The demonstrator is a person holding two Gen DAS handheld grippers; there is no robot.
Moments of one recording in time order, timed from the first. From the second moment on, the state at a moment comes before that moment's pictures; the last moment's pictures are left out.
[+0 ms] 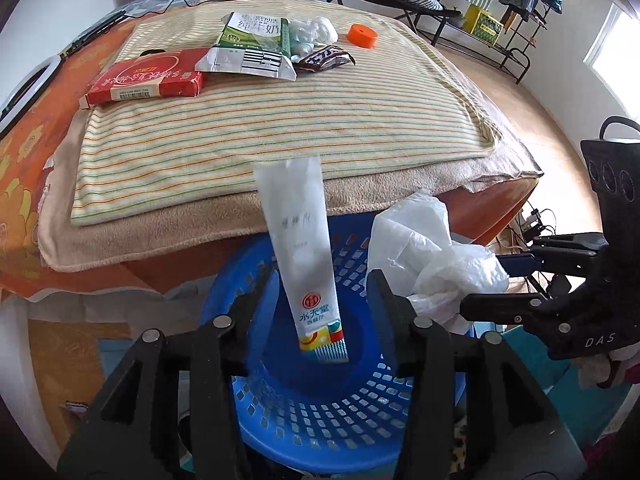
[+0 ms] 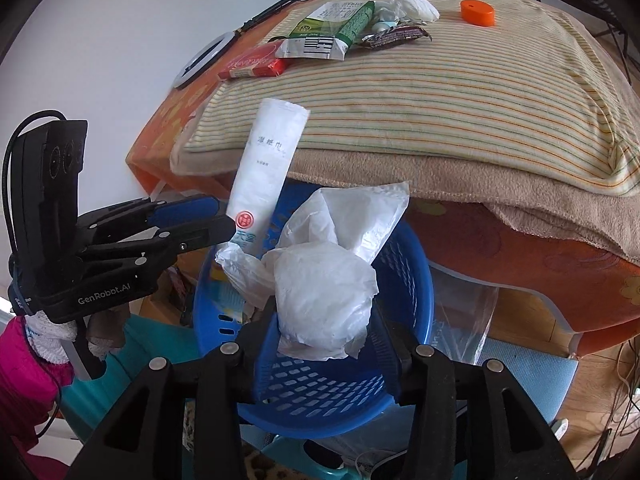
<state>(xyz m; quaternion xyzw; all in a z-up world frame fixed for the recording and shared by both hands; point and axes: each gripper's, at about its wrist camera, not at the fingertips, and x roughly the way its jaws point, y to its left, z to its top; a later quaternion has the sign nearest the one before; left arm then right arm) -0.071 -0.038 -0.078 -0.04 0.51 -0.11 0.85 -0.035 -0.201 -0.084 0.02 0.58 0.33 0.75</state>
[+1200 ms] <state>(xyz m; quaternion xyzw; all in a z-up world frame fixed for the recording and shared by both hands) -0.024 -0.040 -0.054 -0.04 0.49 -0.10 0.86 -0.001 -0.214 -0.058 0.03 0.55 0.26 0.79</state>
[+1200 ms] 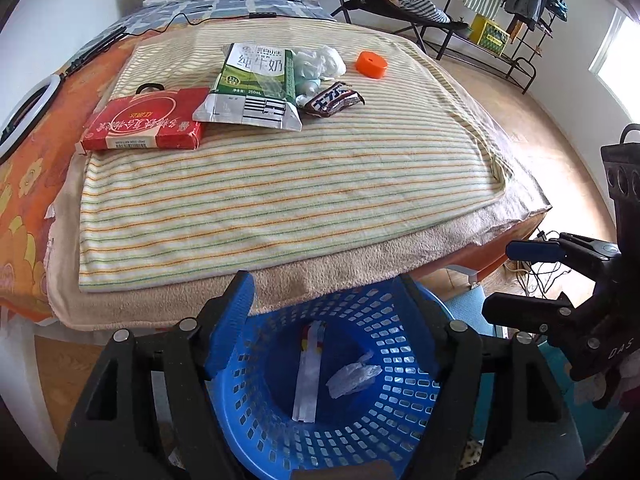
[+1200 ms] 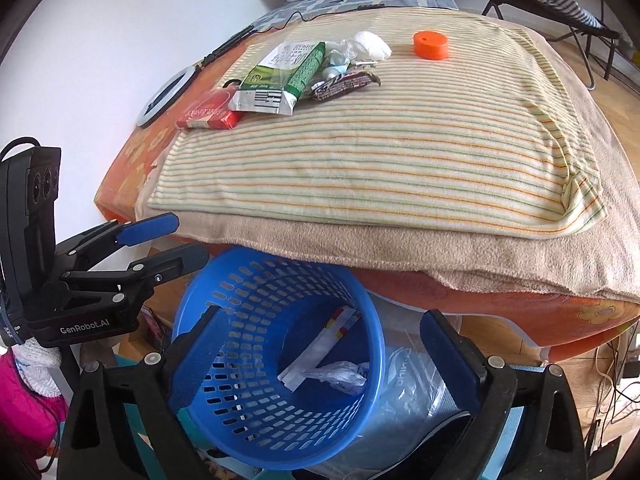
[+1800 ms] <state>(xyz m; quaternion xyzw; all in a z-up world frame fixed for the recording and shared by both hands) 0.092 -0.015 -0.024 -0.04 0.48 -0.07 0.88 0.116 -0.240 -0.025 0.15 0.50 0.23 0.82</state>
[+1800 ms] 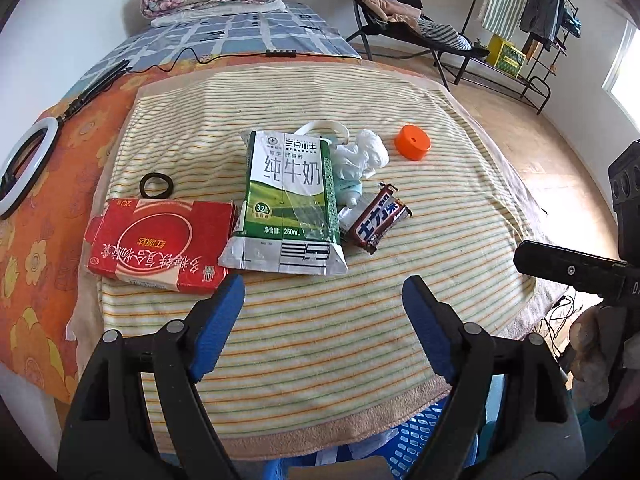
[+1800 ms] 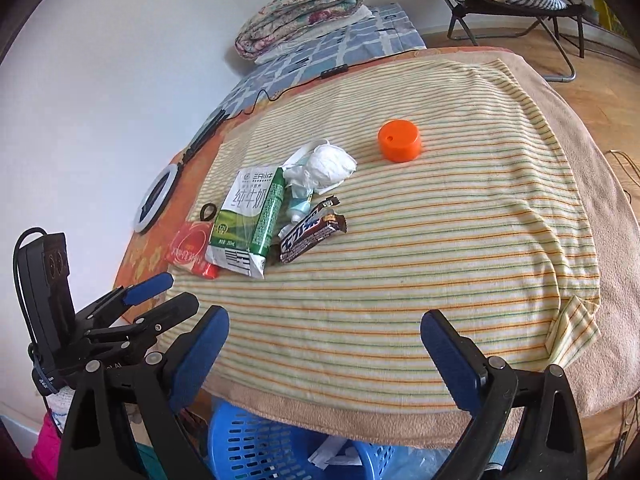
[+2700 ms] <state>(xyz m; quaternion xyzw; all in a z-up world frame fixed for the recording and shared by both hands) 0.172 -0.028 -0.065 0.04 0.52 -0.02 0.85 0.211 -0.199 -0.097 0.29 0.55 0.22 0.75</state>
